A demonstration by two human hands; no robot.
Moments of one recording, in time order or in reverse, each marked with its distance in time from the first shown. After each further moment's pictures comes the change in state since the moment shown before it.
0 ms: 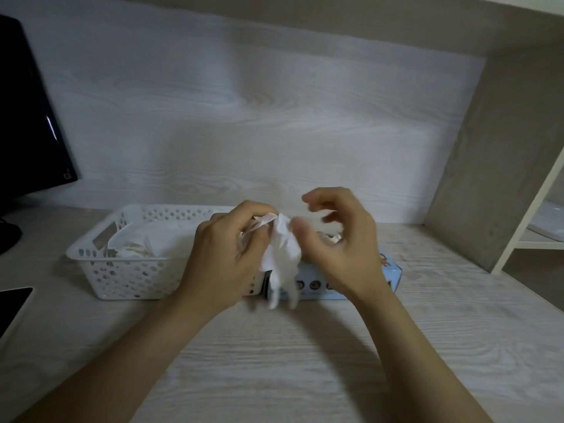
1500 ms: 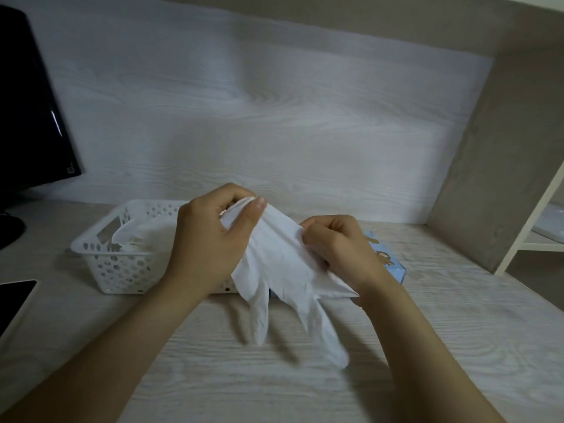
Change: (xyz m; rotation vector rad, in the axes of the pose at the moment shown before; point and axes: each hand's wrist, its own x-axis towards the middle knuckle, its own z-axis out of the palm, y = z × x) left_hand 0.013 -0.008 -0.013 -0.051 0.112 -0.144; right_hand 0.004 -0.001 -0.001 0.285 -0.345 0.522
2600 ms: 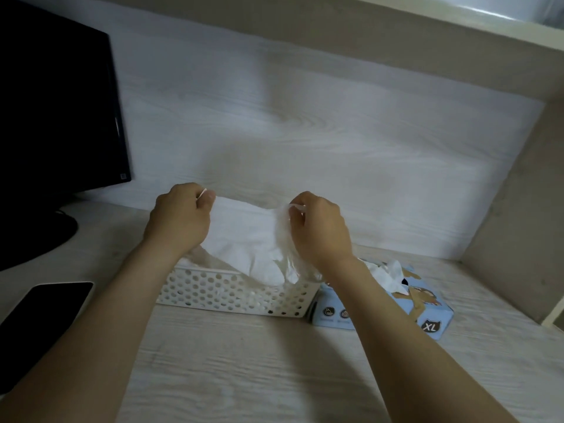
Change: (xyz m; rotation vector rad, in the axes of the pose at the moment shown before) left_hand 0.058 -0.089 -0.090 0.456 -0.059 -0.437; right_hand 0.100 -0.013 0.089 -0.812 0.243 -0.290
